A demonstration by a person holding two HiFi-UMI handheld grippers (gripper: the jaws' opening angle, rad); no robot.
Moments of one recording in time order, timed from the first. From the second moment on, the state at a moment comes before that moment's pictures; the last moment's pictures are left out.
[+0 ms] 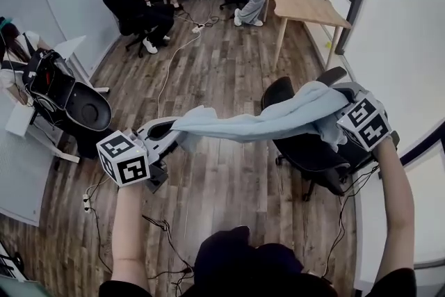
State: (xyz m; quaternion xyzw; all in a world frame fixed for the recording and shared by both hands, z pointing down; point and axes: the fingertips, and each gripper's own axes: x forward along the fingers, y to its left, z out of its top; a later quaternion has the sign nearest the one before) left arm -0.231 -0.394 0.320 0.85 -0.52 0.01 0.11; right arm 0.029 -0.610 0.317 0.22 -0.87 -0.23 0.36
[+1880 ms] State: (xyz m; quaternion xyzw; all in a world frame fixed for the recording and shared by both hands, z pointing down) left arm -0.137 -0.448 0.624 0.80 -0.46 0.09 0.37; right arm 0.122 -0.515 0.384 0.05 -0.87 -0.21 0.45
